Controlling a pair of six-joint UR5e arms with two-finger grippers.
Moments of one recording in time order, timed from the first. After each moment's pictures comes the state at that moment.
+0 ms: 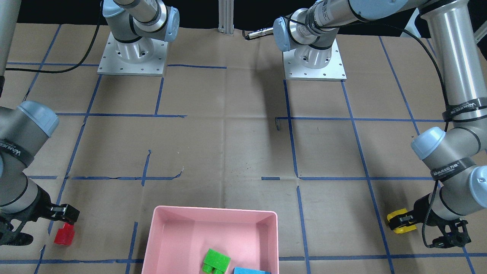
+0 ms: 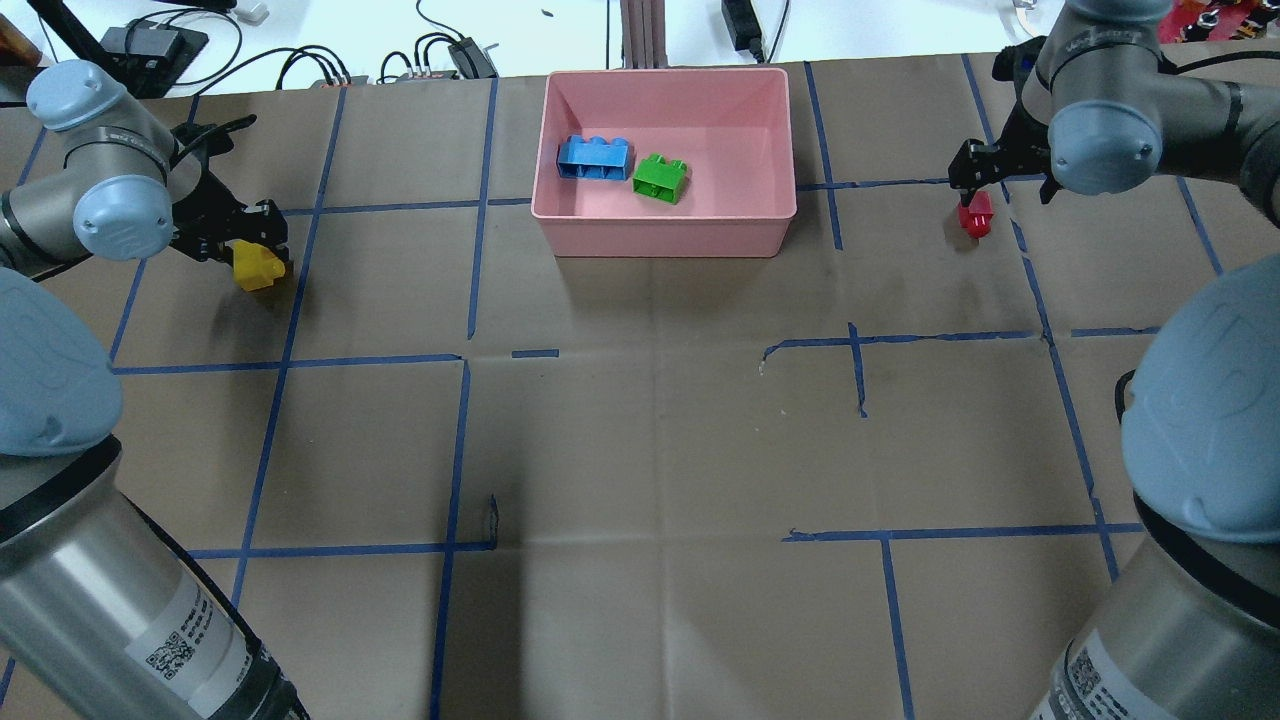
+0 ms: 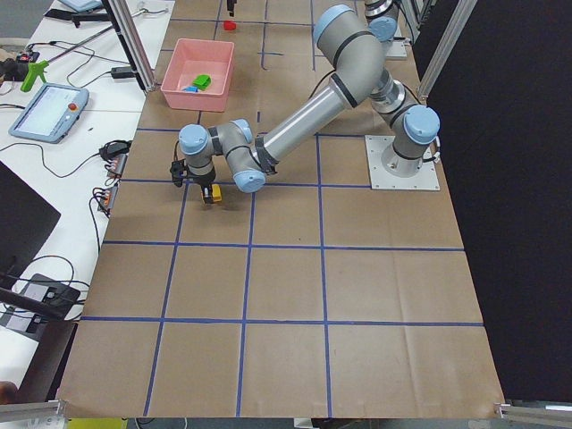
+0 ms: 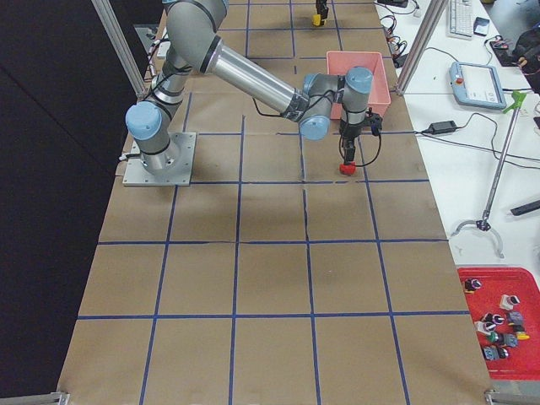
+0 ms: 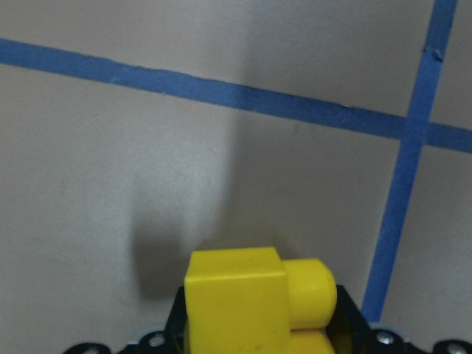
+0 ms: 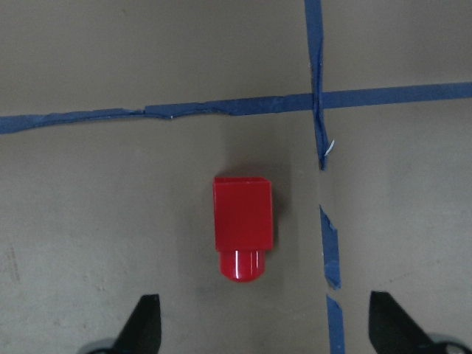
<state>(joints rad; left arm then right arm) -1.14 -2.26 -1.44 -0.98 1.52 0.24 1.32 -0.99 1.50 -2.16 -1.63 -0.17</state>
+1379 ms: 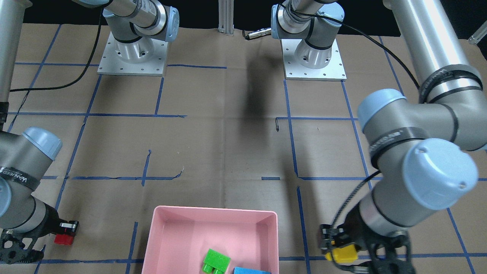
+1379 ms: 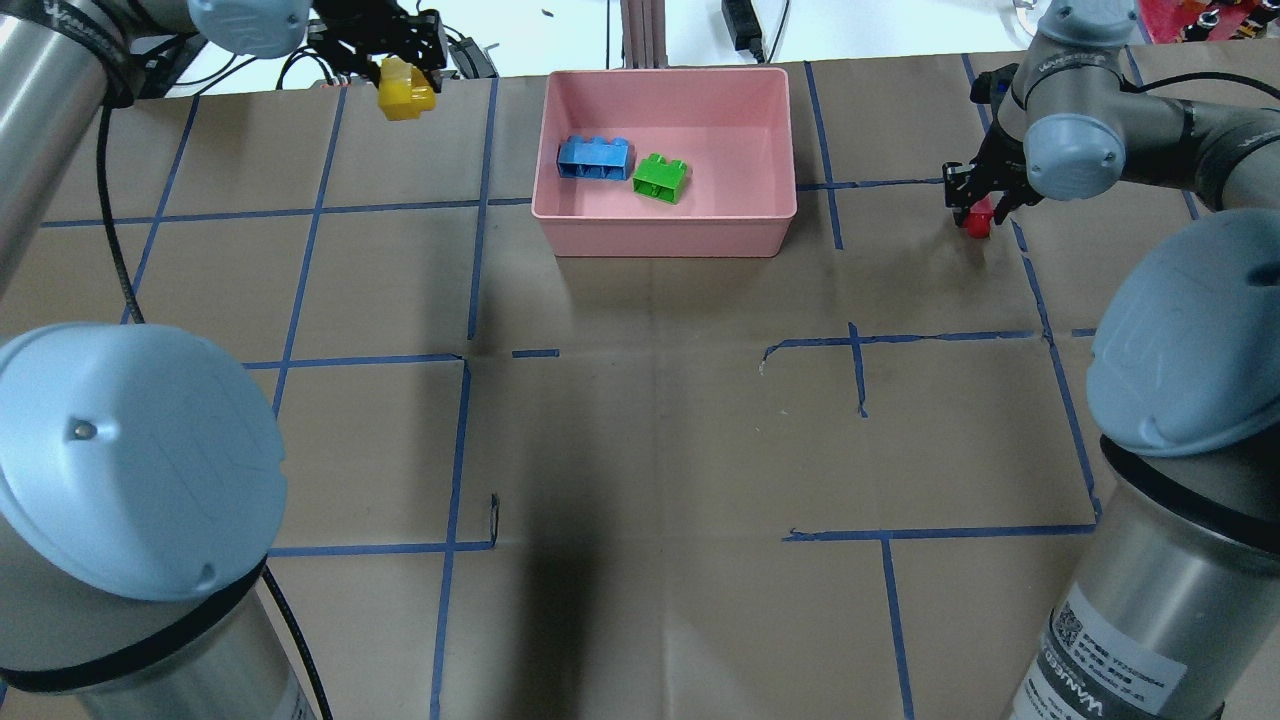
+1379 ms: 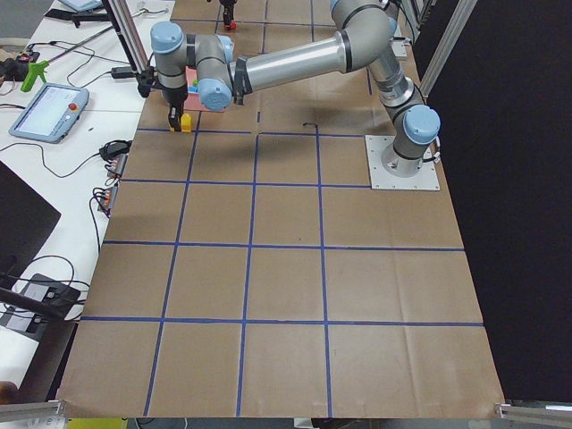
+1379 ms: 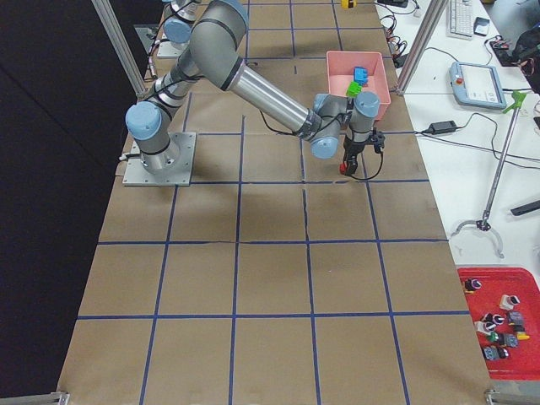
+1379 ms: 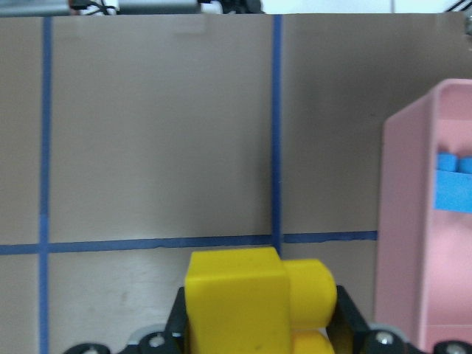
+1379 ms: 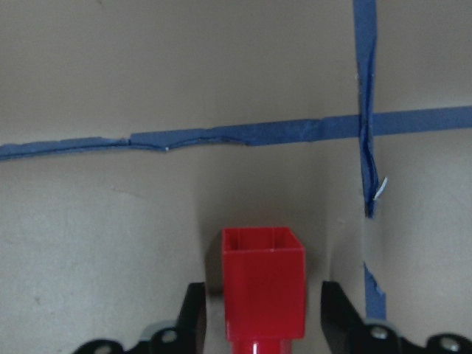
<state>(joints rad) -1.58 -2.24 -1.00 -1.30 1.51 0.02 1.32 -0.88 1.43 -2.16 -1.61 -0.17</state>
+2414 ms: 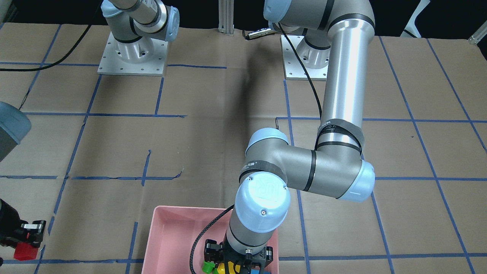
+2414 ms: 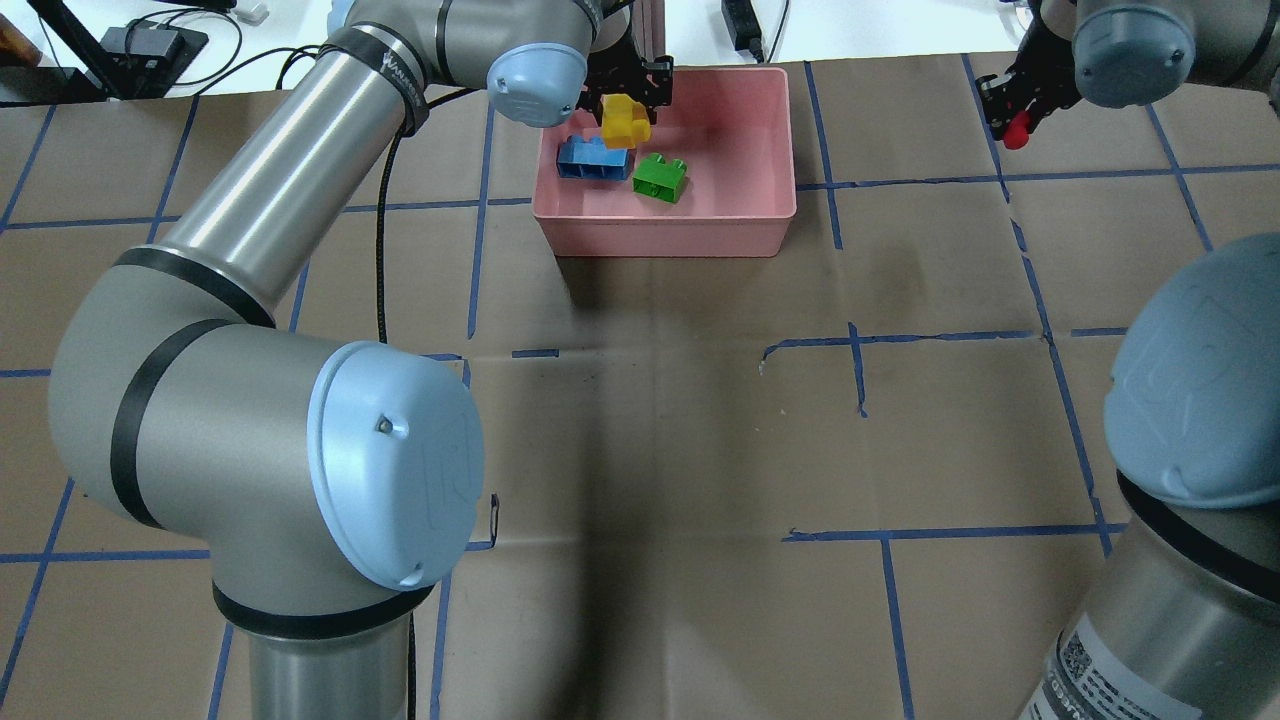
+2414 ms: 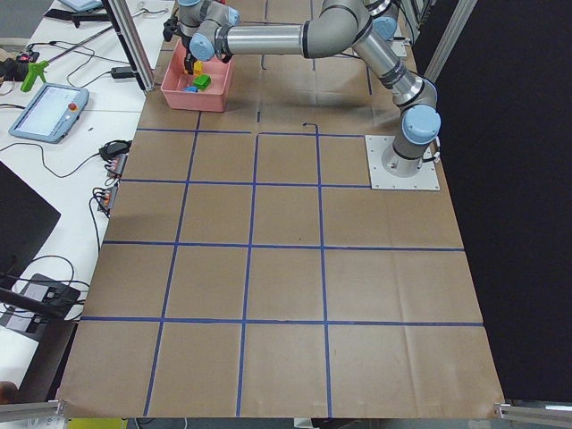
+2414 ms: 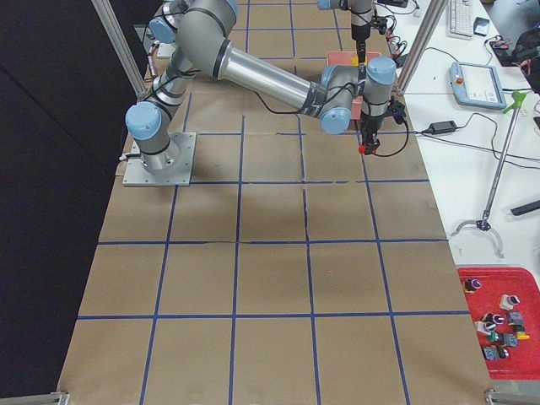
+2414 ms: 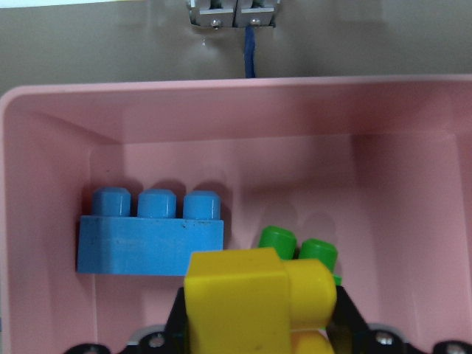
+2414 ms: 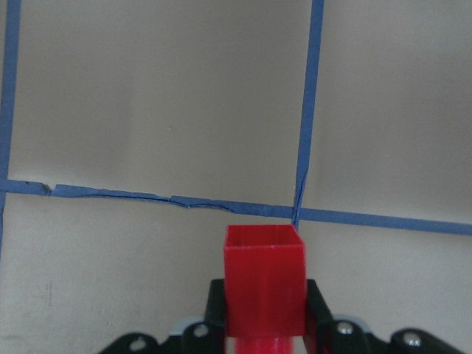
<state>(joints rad) -1.79 -2.44 -0.89 -1.14 1.49 -0.13 1.34 -0.96 1.24 -2.04 -1.61 -0.39</state>
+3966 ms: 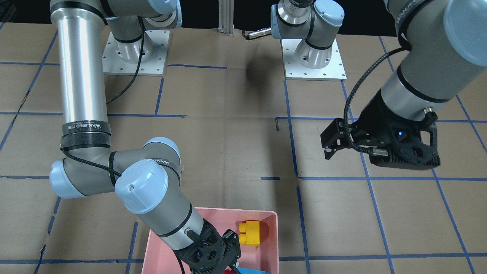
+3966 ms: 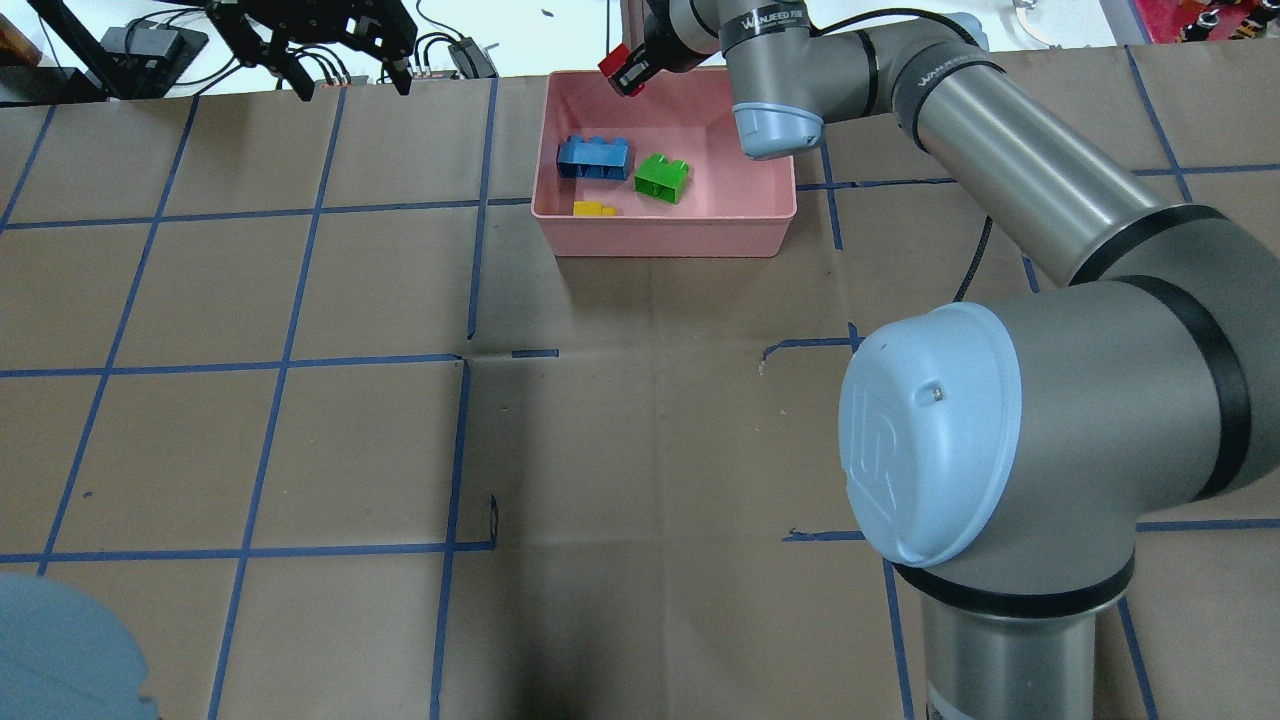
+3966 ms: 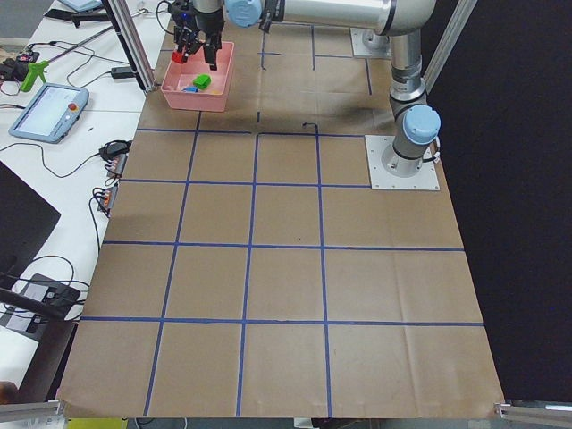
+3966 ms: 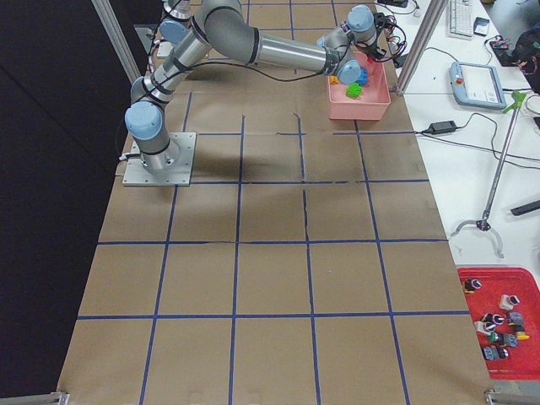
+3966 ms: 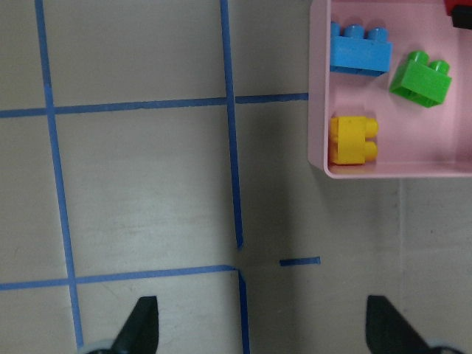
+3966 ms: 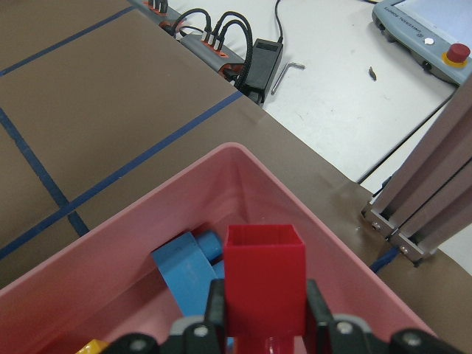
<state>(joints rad) -1.53 -1.86 -1.19 -1.63 1.51 0.10 1.76 -0.75 1.09 -2.49 -1.17 -0.54</state>
